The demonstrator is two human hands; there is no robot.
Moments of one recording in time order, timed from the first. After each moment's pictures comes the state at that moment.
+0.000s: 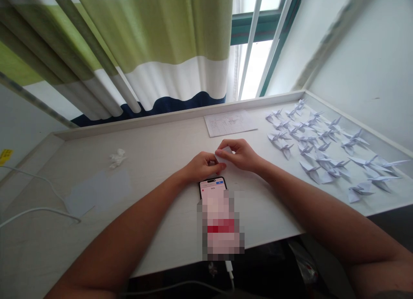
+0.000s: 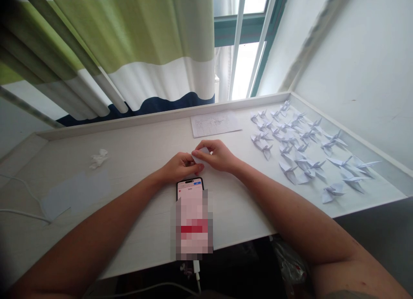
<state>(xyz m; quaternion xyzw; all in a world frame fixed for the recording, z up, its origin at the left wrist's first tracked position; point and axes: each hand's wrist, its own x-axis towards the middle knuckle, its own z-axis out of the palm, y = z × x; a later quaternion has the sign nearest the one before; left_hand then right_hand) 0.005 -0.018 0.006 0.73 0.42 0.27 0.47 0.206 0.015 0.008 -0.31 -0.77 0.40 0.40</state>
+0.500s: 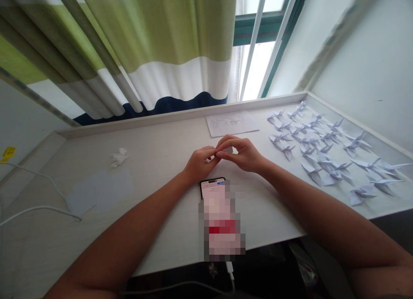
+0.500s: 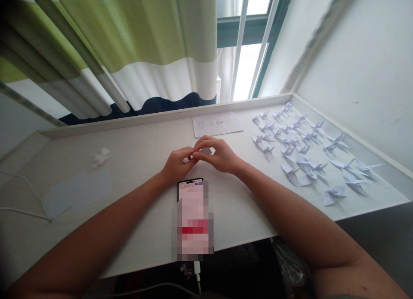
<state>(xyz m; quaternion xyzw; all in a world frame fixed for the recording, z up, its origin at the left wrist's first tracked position) 0.007 -0.015 -0.004 0.77 0.39 0.43 0.26 0.206 0.013 0.017 -0.23 -0.77 0.40 0.44</state>
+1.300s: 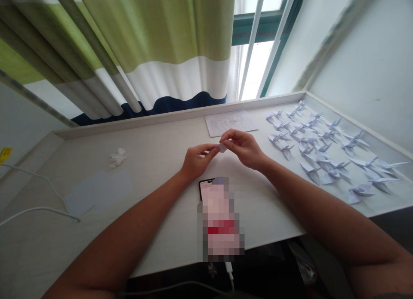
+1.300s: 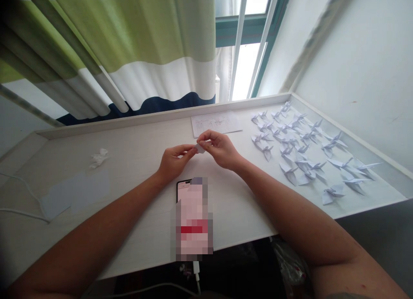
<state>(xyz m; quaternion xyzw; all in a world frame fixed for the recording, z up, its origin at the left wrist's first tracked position) 0.009 -0.016 -0.001 0.67 0.45 0.49 0.33 0.208 0.016 0.020 -0.29 -0.68 0.49 0.46</state>
